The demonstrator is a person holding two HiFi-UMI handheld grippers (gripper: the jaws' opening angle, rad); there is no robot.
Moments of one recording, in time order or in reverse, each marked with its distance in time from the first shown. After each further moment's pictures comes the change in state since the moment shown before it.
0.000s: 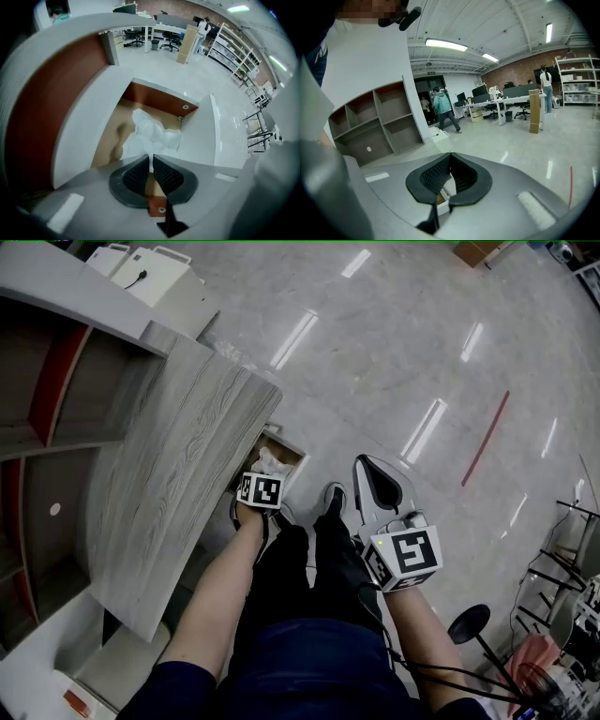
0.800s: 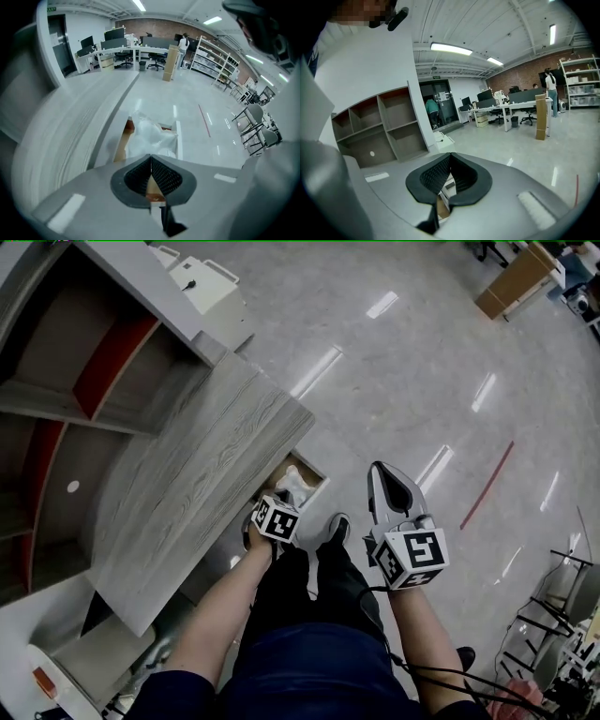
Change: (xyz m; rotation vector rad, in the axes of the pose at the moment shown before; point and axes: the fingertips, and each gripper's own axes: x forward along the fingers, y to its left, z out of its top) left arm -0.068 -0.018 0.018 0.122 -0.217 -0.064; right arm 0.015 0.019 0.039 -0.031 -0.051 0.049
